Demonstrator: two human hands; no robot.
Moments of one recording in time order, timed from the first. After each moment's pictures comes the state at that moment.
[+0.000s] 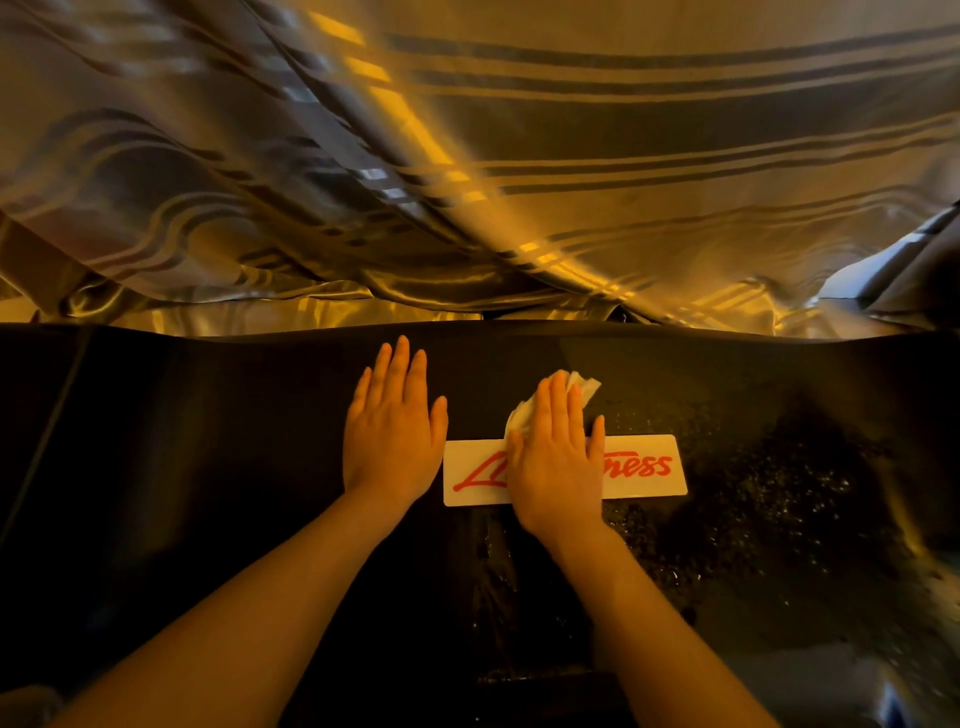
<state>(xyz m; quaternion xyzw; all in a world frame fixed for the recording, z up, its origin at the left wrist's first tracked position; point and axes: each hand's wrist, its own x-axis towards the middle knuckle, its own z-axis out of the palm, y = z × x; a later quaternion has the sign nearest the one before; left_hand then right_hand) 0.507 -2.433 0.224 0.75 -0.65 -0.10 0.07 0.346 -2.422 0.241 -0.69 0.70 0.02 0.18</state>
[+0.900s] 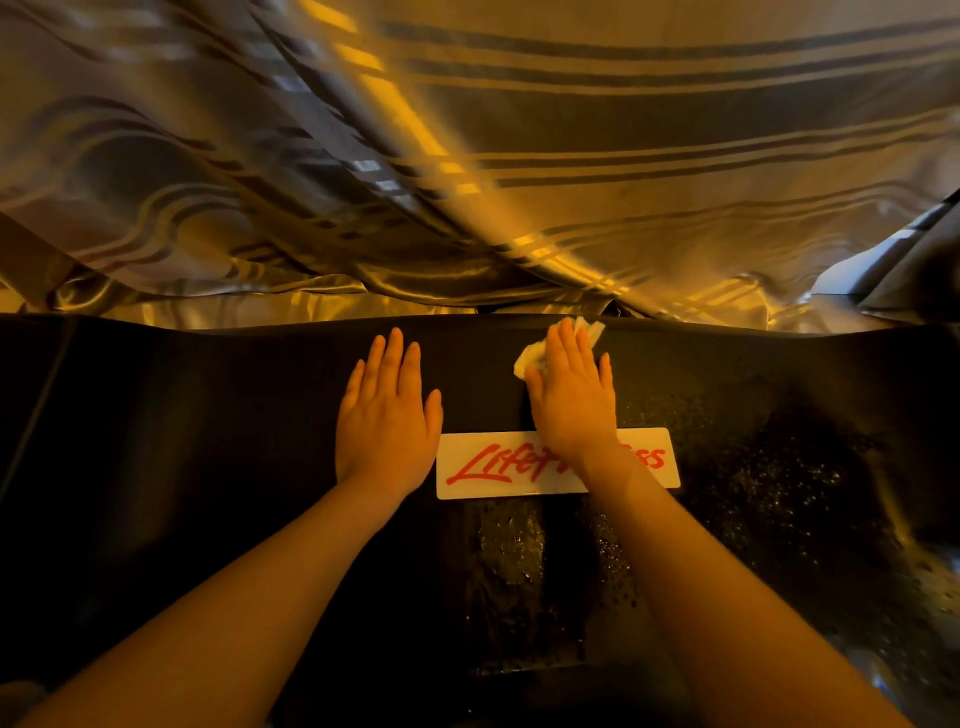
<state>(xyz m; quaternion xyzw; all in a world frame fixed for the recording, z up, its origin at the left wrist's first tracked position) 0.506 -2.433 0.223 0.75 -0.65 -0.09 0.06 0.320 -2.486 0.236 -0.71 0.68 -0.03 0.18</state>
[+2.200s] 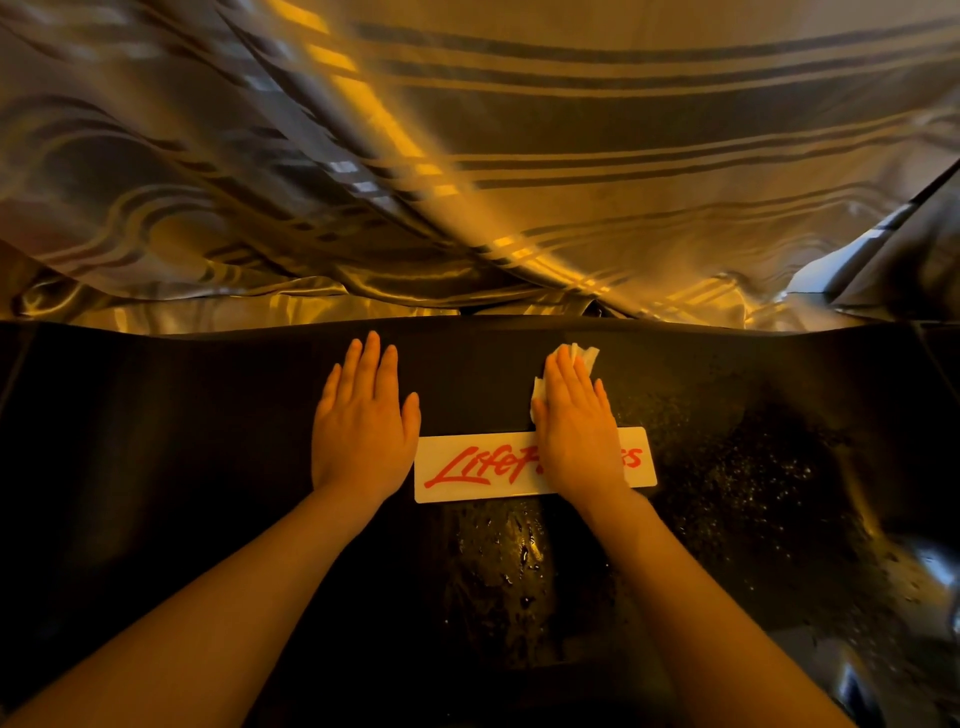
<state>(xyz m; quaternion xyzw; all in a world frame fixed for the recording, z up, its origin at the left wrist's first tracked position) 0.505 -2.434 0.221 0.75 -0.65 -0.09 0.07 0.292 -2.458 0.234 -0.72 0.67 -0.03 0.17</state>
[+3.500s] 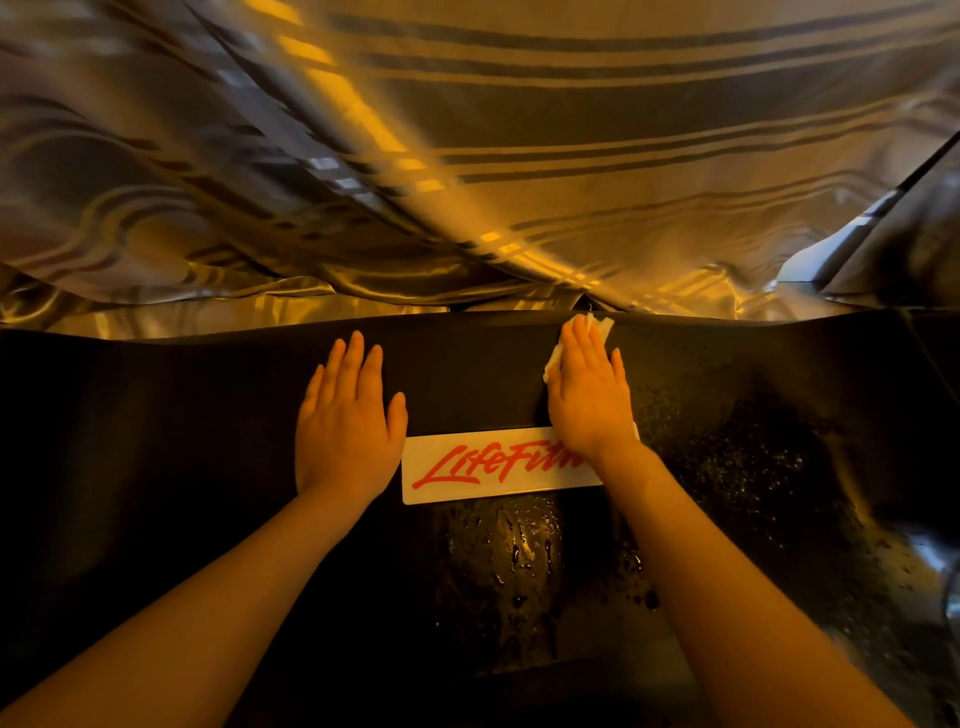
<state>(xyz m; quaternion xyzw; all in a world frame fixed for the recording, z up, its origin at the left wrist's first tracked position) 0.506 -2.435 0.219 0.75 -0.64 -0.10 0.10 0.269 -2.491 0.232 -0.71 0.69 -0.04 0.15</state>
